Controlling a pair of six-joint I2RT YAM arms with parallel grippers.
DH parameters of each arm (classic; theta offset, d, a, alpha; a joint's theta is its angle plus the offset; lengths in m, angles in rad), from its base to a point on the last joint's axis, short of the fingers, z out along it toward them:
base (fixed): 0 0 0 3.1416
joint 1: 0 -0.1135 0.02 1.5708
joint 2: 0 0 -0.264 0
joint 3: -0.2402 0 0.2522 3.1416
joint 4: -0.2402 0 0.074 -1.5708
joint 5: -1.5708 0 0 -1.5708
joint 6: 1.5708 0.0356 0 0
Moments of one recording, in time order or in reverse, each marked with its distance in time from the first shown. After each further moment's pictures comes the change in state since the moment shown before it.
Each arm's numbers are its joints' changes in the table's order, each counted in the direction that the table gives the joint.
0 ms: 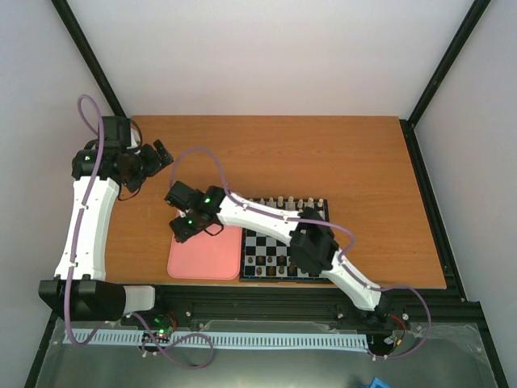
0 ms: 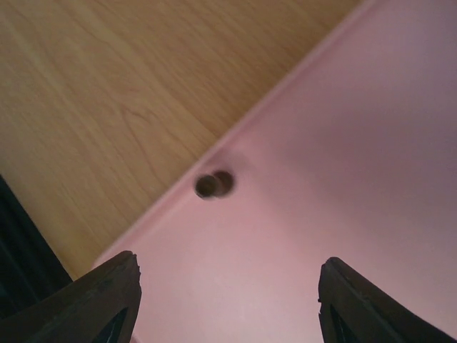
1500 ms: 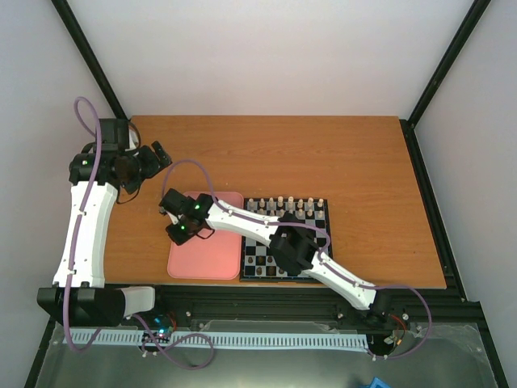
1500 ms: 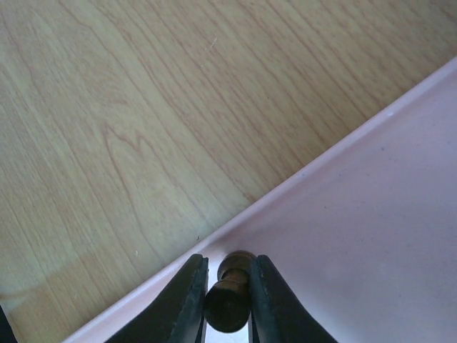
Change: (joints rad) left arm 0.003 -0.037 0.008 -0.006 0.016 0.000; right arm -0.002 0.316 -0.297 0.026 0.133 -0.078
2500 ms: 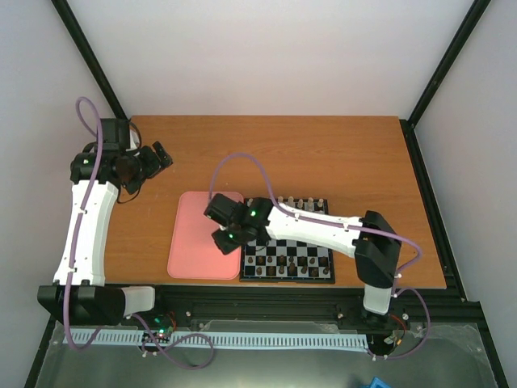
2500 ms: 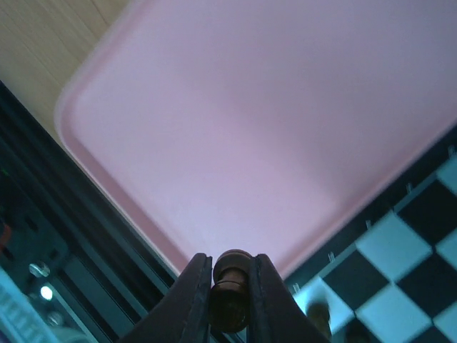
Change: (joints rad) left arm 0.000 0.005 0.004 0.001 -0.008 0.000; right arm -0.016 -0.768 0.842 0.055 -0.169 0.102
